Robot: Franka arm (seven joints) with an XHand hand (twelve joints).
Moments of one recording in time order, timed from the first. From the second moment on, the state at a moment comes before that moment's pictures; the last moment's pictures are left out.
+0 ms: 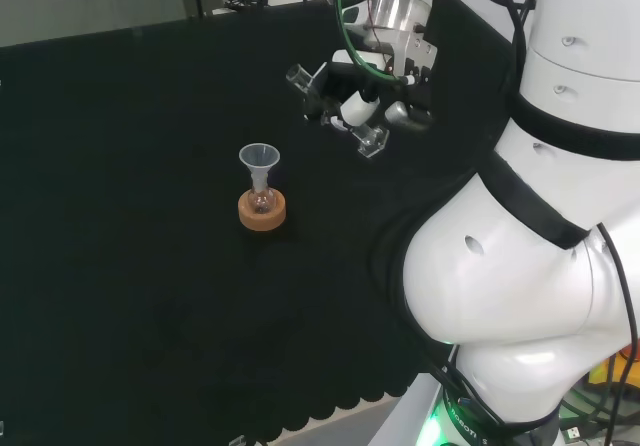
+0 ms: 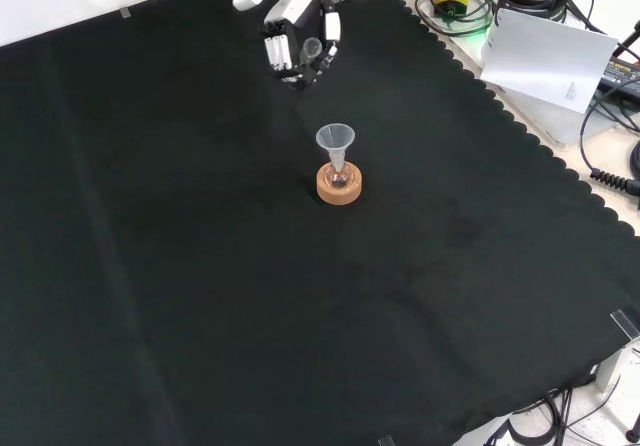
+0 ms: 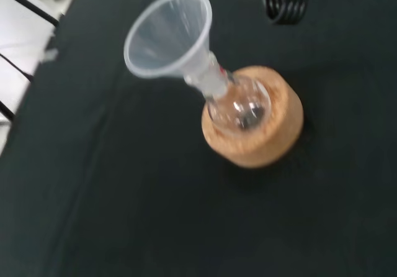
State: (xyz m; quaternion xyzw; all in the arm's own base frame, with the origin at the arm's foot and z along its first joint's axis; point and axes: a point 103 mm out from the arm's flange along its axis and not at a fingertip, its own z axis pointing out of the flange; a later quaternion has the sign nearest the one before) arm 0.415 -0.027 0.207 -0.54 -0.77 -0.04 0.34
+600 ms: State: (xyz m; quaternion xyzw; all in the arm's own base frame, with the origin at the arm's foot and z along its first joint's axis) arm 0.396 -0.022 0.198 -0.54 -0.75 0.05 0.37
